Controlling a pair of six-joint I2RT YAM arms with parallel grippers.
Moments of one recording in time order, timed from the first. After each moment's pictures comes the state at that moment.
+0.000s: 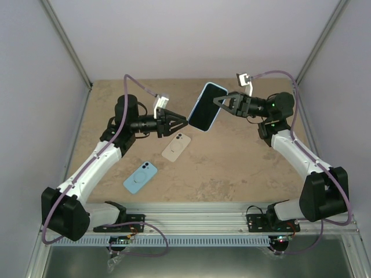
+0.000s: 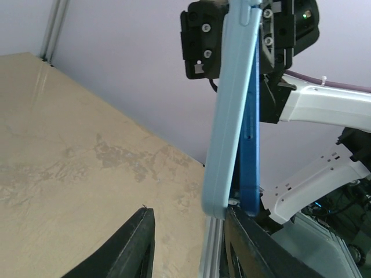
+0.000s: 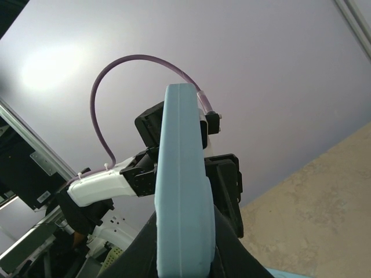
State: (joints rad) left arm -0.39 1.22 1.00 0.03 1.02 -0.35; right arm 0.29 1.40 1.02 0.88 -1.17 1.17
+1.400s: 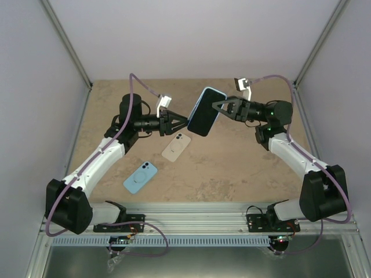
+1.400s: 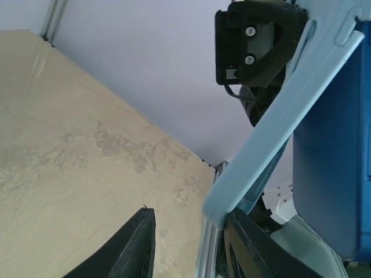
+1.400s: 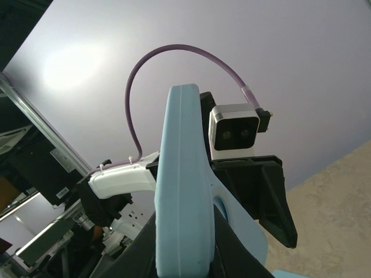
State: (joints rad) left arm -0.39 1.29 1.00 0.04 1.01 -0.39; right arm 0.32 1.40 0.95 1.08 -1.16 1.30
